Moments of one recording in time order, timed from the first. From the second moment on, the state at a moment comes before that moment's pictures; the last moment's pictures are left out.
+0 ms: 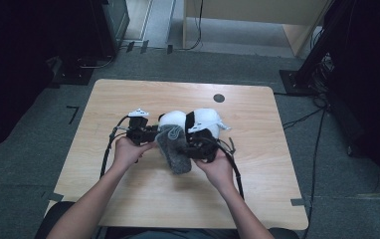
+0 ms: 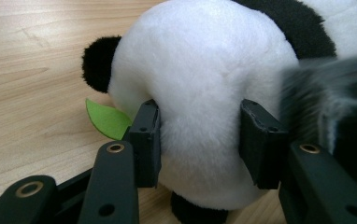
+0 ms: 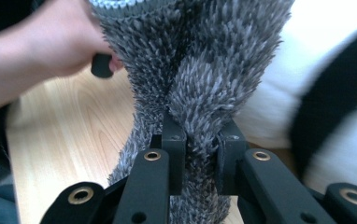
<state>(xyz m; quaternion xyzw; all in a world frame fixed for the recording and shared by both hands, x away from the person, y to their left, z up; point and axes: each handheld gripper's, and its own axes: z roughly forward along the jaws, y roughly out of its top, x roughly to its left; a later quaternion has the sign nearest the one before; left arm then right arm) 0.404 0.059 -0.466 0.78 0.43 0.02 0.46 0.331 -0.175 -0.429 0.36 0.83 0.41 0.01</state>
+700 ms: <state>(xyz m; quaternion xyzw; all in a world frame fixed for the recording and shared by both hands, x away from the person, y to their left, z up) 0.406 0.058 -0.466 0.79 0.42 0.02 0.45 0.334 -0.207 -0.458 0.38 0.85 0.35 0.11</state>
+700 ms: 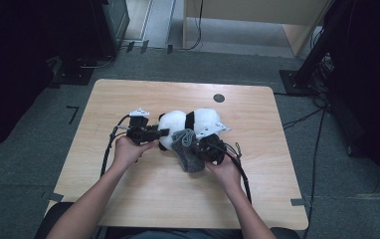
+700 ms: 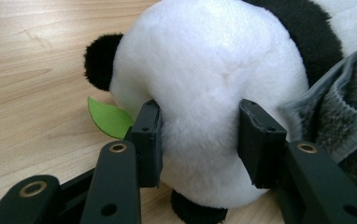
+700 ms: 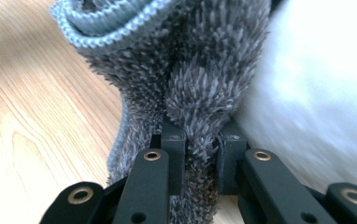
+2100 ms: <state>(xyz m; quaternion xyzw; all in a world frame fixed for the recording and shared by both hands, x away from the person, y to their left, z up) 0.407 0.057 -0.465 0.78 0.42 0.02 0.46 0.317 -0.242 -0.407 0.33 0.85 0.40 0.11</state>
